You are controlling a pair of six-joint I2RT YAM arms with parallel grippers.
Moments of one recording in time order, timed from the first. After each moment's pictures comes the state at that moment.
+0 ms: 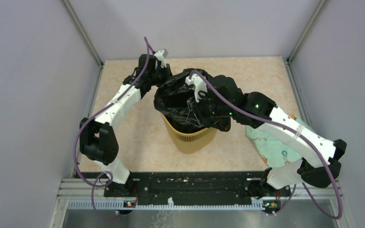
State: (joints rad) left arm -0.34 1.66 1.45 -0.34 0.32 -0.36; right arm 1.02 1.36 1.63 -0.86 -0.11 0.19
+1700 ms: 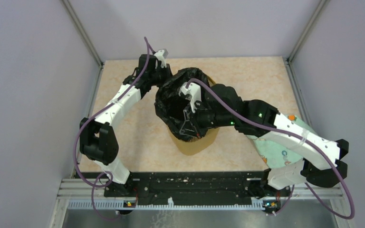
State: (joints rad) left arm -0.34 1.66 1.45 -0.34 0.32 -0.36; right arm 1.15 1.33 1.64 -0.82 -0.16 0.28
